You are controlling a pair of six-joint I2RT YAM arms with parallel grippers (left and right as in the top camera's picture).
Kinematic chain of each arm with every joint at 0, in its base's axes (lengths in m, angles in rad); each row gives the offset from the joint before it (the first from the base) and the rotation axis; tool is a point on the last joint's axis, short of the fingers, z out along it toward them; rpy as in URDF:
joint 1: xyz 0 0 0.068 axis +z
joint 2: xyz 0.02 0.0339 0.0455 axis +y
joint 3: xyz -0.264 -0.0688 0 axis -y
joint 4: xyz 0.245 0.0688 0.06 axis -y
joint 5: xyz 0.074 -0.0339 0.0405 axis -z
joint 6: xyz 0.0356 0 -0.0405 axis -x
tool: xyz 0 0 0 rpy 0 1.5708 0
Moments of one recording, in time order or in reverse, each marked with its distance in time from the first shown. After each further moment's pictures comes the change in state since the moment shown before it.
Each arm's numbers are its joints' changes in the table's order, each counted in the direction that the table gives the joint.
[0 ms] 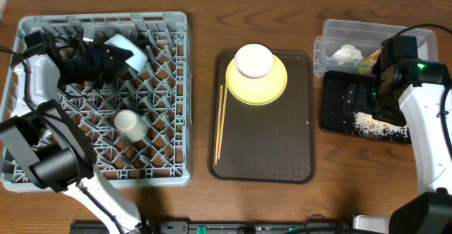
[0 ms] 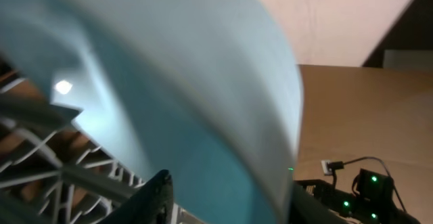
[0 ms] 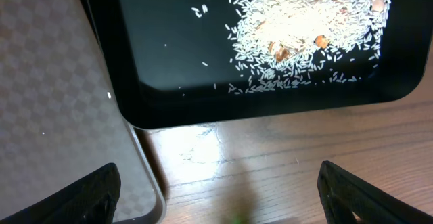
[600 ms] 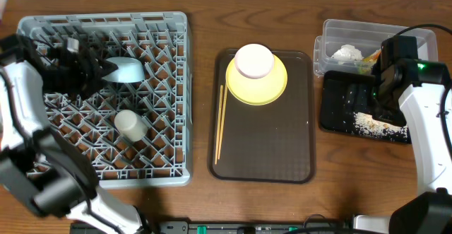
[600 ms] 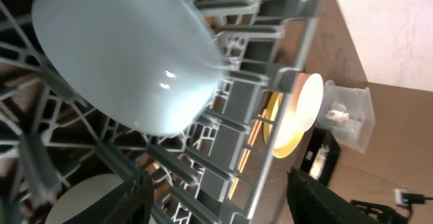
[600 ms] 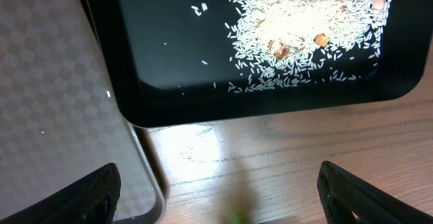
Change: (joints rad) left arm 0.057 -0.212 -0.008 -0.164 -0.343 -0.002; right arm 0.000 0.000 0.000 -0.003 0.000 0.000
